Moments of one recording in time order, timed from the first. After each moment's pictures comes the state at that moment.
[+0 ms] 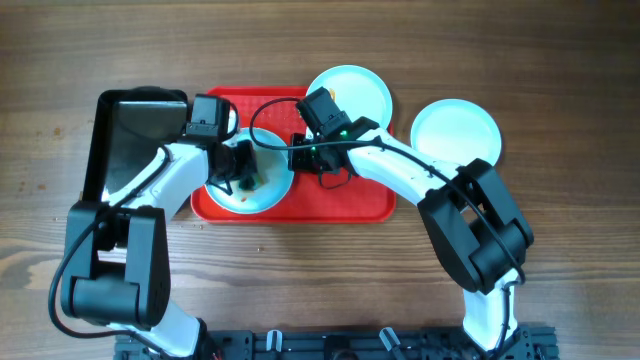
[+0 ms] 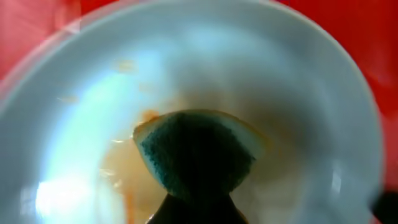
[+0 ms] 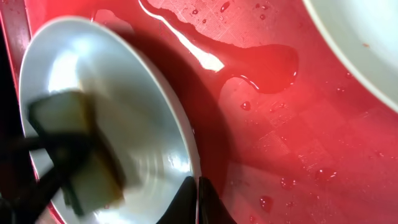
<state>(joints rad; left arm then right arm) -0.14 1.77 0.98 -0.46 0.10 -0.36 0.65 2.07 1.37 -0.40 -0.28 0.72</state>
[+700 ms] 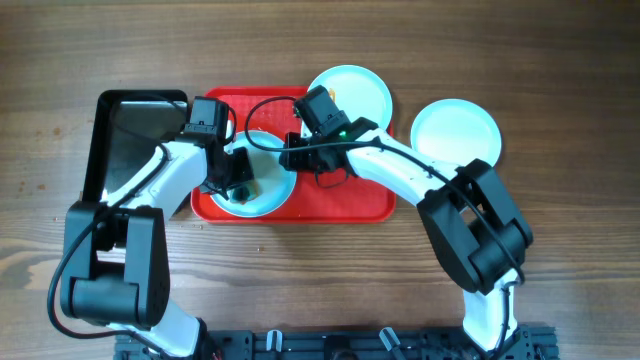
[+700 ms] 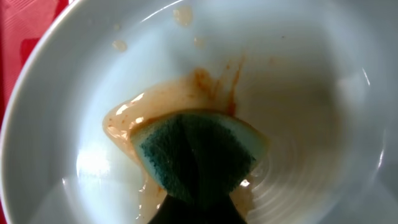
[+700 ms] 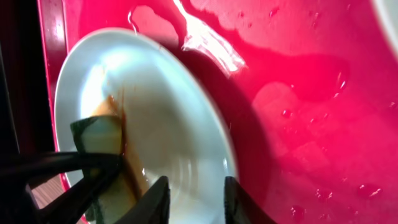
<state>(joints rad) -0.13 1.77 1.00 -0.61 0.13 -0.36 0.65 2.07 1.37 -0.36 -0.33 0.69</state>
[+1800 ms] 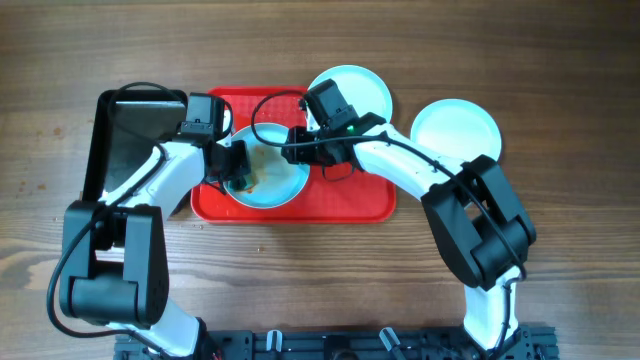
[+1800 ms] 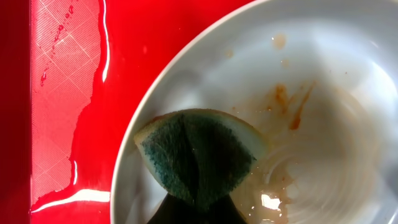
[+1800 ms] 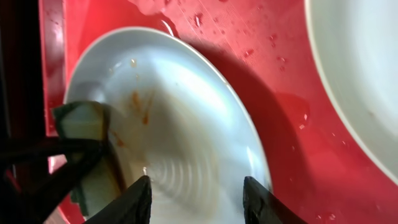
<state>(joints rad) -0.12 1.77 0.99 -0.50 0.10 -0.28 0.61 2.07 1.38 -0.34 -0.33 0.61</state>
